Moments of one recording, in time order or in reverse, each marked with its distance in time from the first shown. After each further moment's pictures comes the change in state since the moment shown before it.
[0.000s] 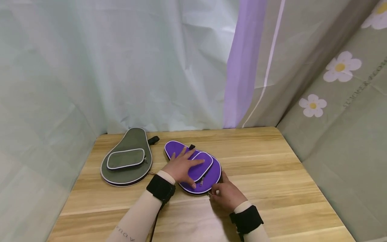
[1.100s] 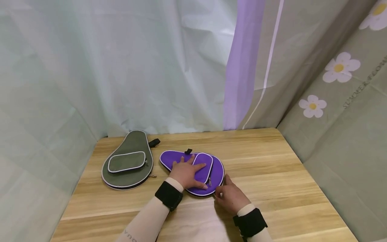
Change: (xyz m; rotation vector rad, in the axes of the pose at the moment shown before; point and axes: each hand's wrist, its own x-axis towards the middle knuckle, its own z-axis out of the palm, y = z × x) left_hand 0.007 0.016 0.022 0.168 0.031 -0.121; right_hand -0.010 -0.009 -0.014 -0.034 0.060 -0.058
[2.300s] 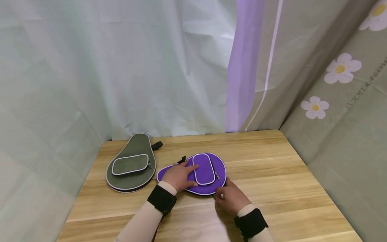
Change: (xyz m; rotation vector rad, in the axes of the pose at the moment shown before) left_hand -0.008 -0.043 0.017 -0.093 0.080 0.034; right_hand 0.010 0.012 0.017 -0.031 0.019 -0.015
